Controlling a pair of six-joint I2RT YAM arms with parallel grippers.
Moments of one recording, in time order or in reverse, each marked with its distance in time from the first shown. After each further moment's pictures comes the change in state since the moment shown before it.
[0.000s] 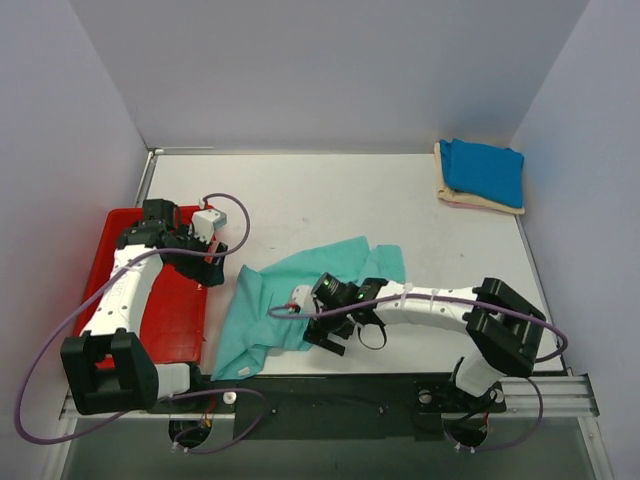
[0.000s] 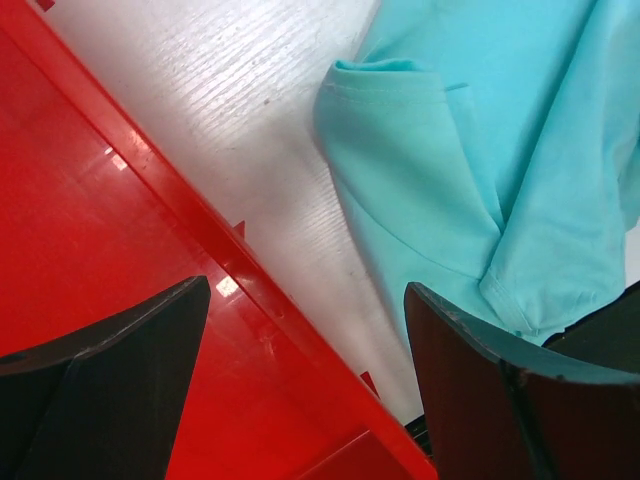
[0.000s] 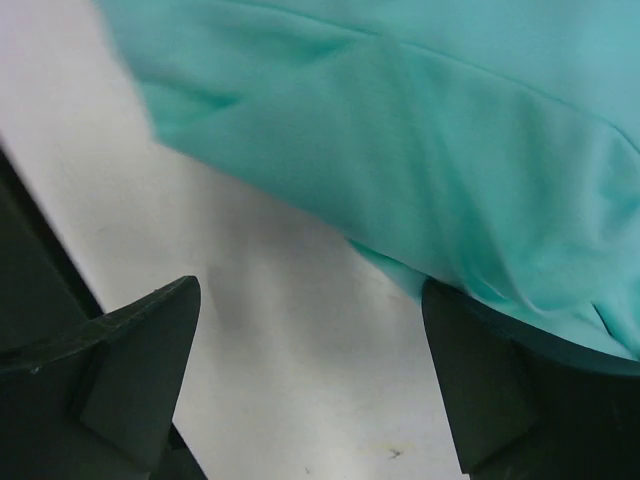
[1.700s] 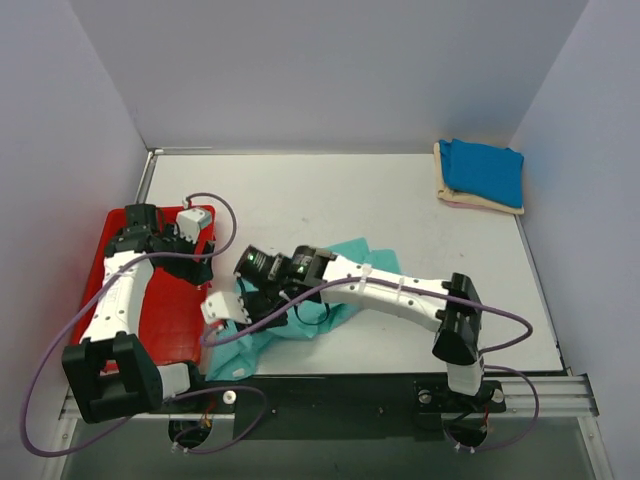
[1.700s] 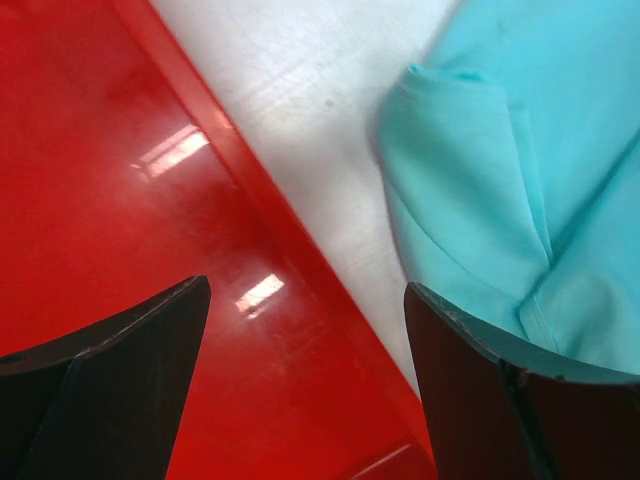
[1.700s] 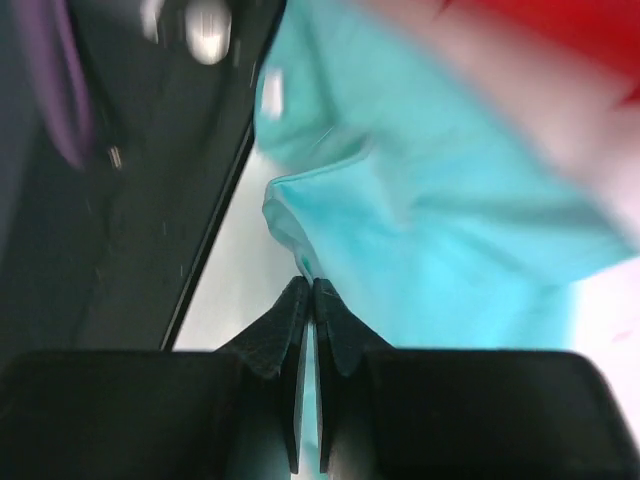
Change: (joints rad) left arm 0.102 -0.049 -0.083 0.087 0.048 0.047; right arm 0.220 0.343 0.774 -0.499 -0.231 -0.574
